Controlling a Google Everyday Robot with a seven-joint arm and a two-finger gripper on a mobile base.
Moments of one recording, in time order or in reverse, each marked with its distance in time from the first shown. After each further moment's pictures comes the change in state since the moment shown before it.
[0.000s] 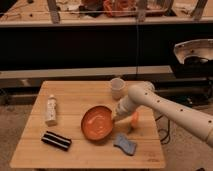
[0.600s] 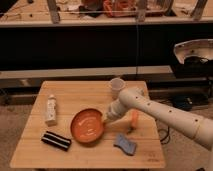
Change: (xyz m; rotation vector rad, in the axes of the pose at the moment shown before) arm 0.014 -0.056 0.046 0.080 -0.017 -0.069
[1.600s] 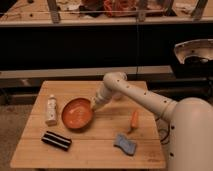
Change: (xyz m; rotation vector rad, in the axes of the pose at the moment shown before) arm 0.097 -0.023 0.016 -0.011 -0.033 -0.061
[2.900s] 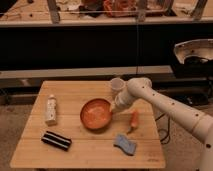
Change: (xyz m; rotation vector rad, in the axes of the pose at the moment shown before) arm -0.071 0.086 -0.053 -0.017 0.074 0.193
